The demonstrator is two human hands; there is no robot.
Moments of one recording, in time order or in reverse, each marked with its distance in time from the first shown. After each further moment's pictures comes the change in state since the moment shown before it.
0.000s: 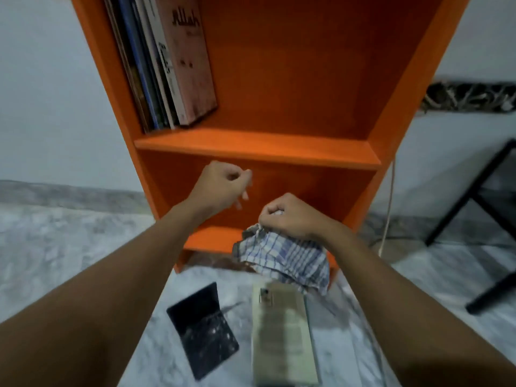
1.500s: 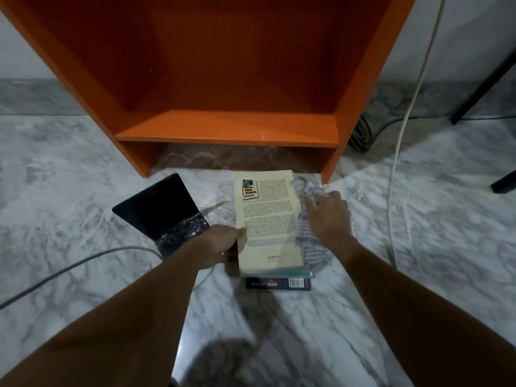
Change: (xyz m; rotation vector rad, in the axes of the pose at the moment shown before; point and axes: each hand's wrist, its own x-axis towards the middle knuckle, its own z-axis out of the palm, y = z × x) left_hand -0.172 -0.237 0.226 -0.343 -0.434 -1.101; right_hand -0.075 0.314 0.173 -0.348 0.542 0.657
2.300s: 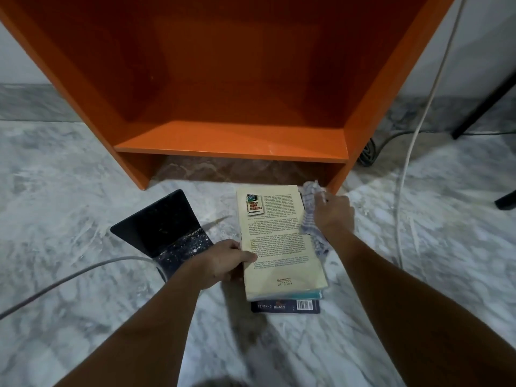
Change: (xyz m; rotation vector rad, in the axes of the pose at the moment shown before) left_hand 0.013 -0.003 -0.008 0.042 -0.172 0.074; right_hand 0.043 -0.019 0.006 0.176 0.084 0.269
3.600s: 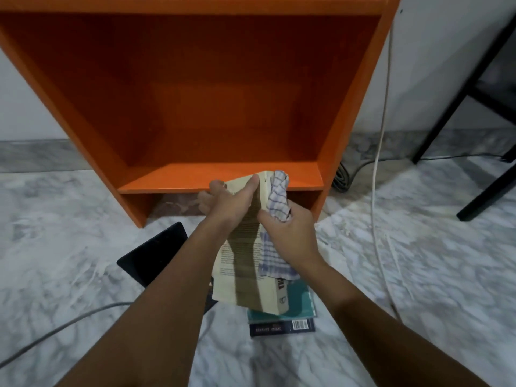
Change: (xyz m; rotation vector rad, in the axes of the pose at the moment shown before) left_hand -0.090 0.151 0.024 0.099 0.495 0.366; right_hand -0.121 -0.086 -0.068 0.726 -0.139 -0.478
